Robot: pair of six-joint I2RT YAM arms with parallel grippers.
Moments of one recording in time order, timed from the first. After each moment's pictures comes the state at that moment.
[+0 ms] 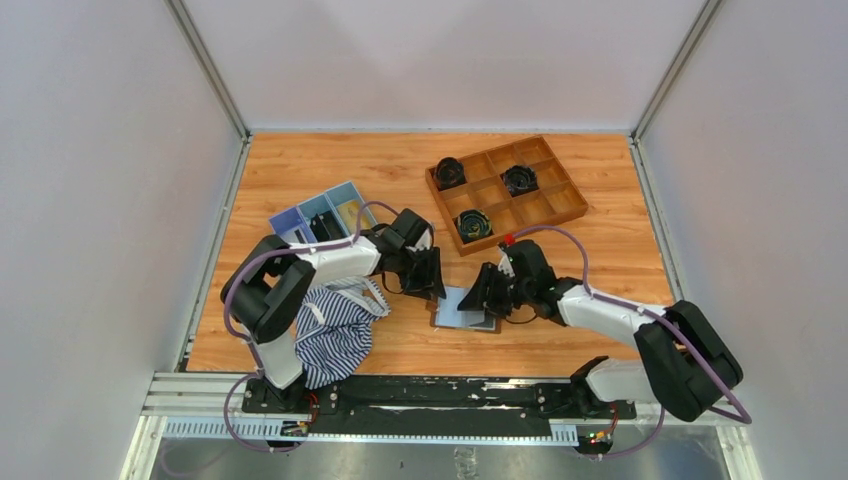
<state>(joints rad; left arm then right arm) -0.71 1.76 0.98 -0.26 0.35 -0.72 0.58 1.28 0.46 0.01 -0.43 0.86</state>
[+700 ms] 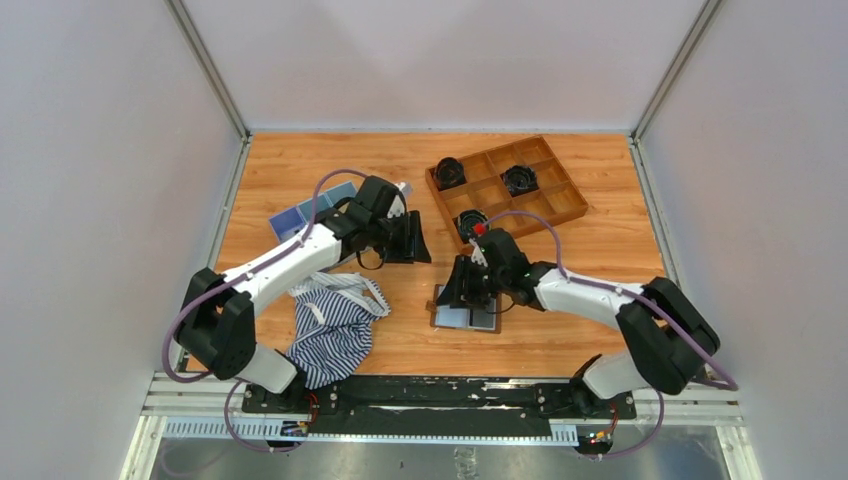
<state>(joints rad) -0.60 1.49 1.10 -0.49 0.27 -0.60 0.71 1.44 0.66 -0.01 -0.40 0.84</state>
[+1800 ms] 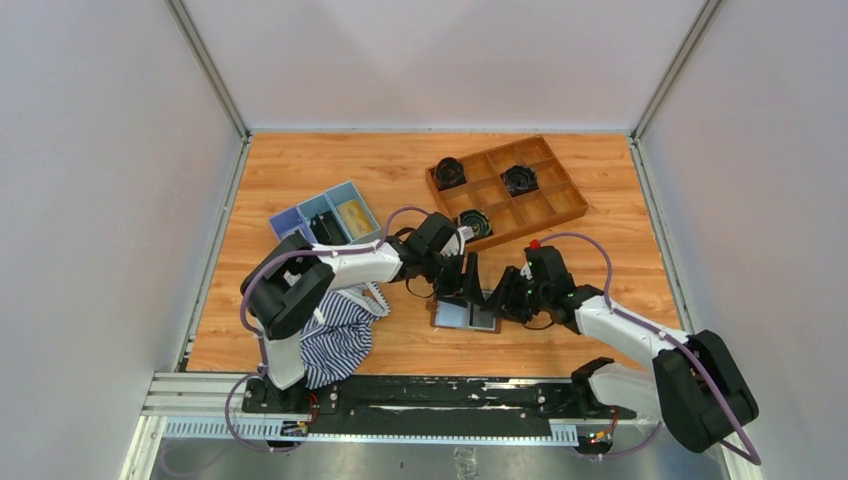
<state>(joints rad) -0.84 1.83 1.07 -0.11 0.54 -0.77 0.47 1.13 0.40 -0.14 -0.33 0.82</state>
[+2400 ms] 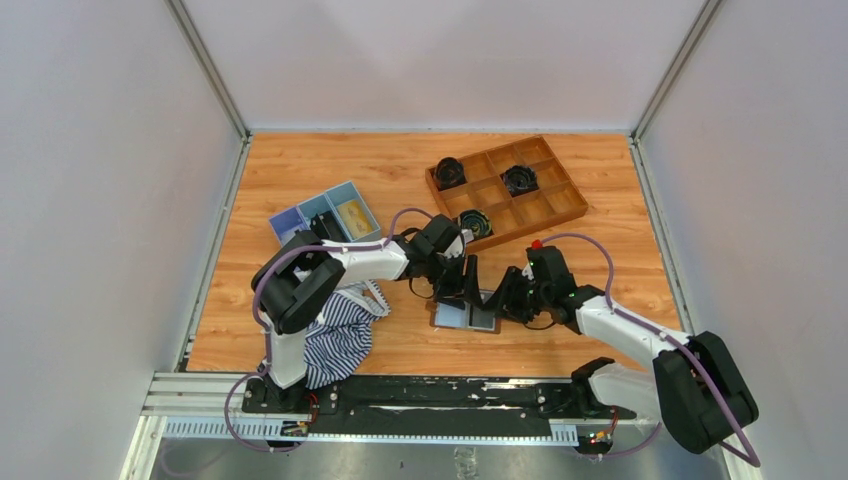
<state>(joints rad) -0.84 1.89 1.11 -0.15 0.50 -0.76 0.46 1.12 0.40 -0.15 -0.33 0.83</state>
